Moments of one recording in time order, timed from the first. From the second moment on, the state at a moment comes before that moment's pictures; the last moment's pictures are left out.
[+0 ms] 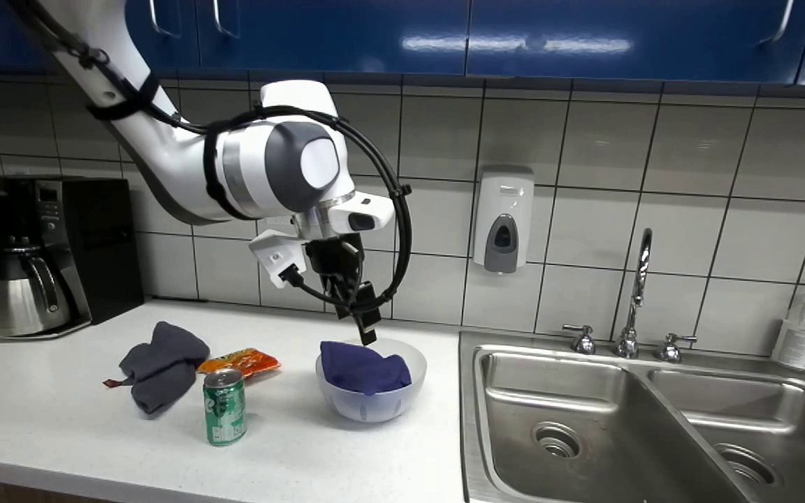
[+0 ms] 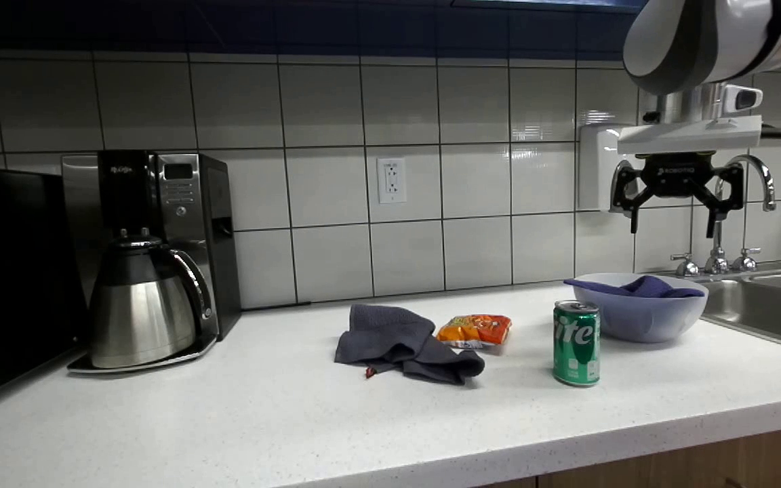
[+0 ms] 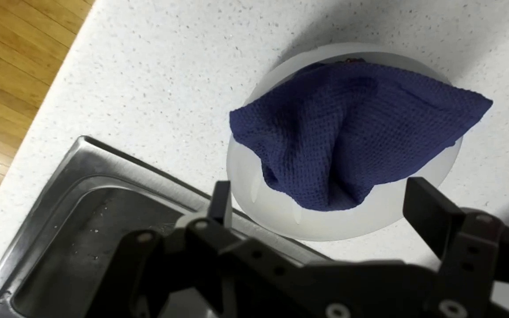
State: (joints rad) arm -0.29 -0.16 -0.04 -2.56 -0.24 2.67 0.69
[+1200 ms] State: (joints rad) arm -0.18 0.16 -0.11 -2.35 0.11 2.78 0.49
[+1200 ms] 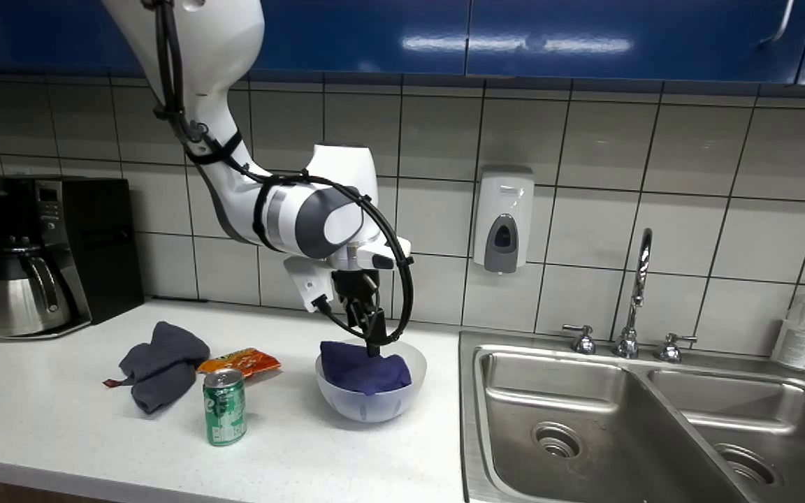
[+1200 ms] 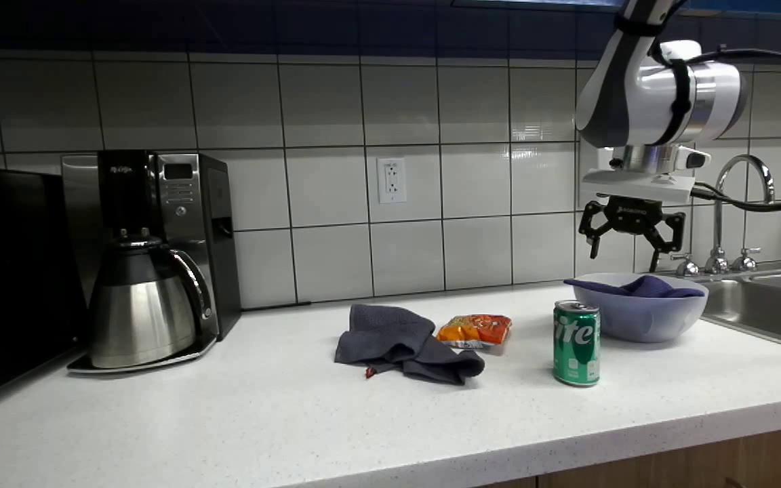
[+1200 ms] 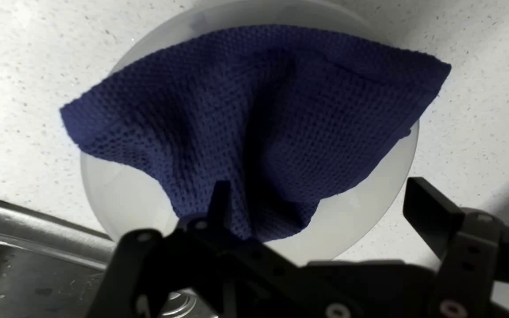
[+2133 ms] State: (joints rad) arm -0.14 0.19 -0.18 -2.34 0.07 2.63 0.49
